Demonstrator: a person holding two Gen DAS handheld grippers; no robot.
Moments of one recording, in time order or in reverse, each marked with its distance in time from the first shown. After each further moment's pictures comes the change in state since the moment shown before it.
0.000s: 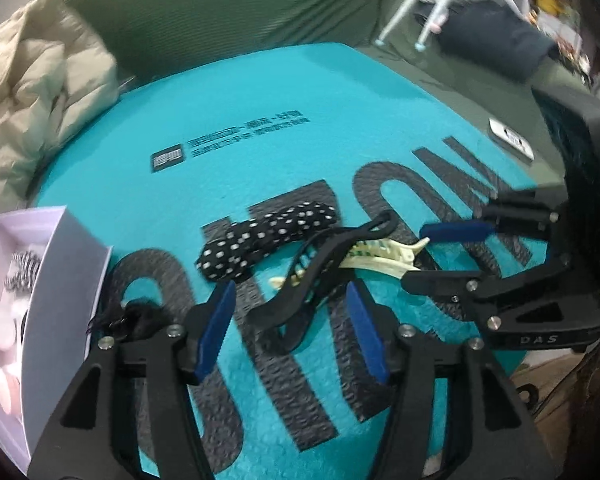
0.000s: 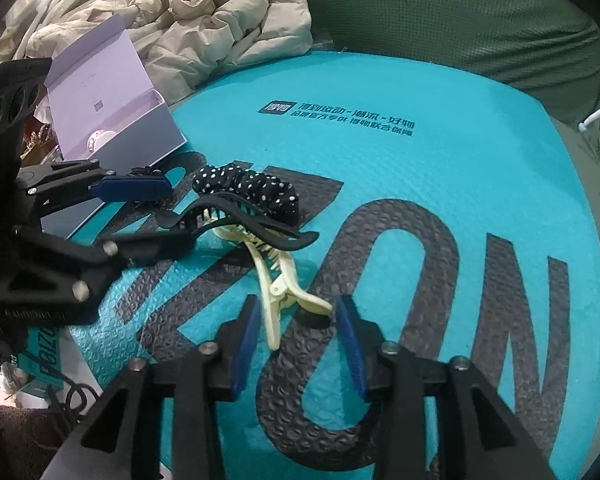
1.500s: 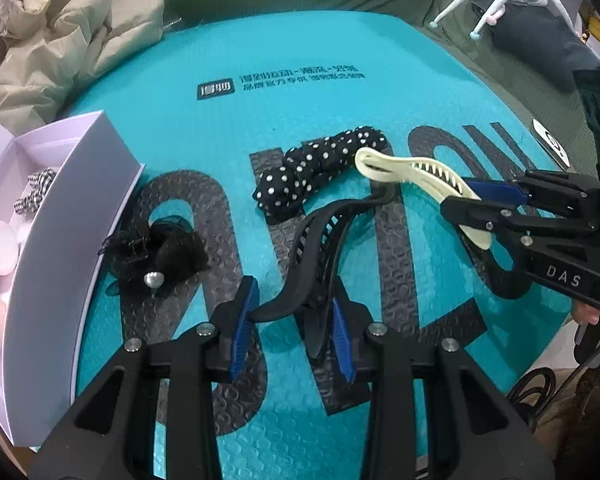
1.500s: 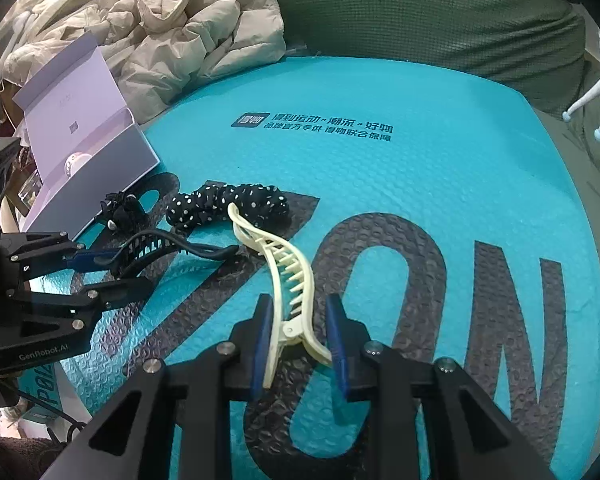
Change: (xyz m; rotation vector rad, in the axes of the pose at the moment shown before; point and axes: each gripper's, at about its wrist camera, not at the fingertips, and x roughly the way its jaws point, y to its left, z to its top) left arm 0.006 0.026 -0.029 -0.184 0.111 0.060; right arm 0.010 -0.010 0.009 0.070 -0.020 -0.042
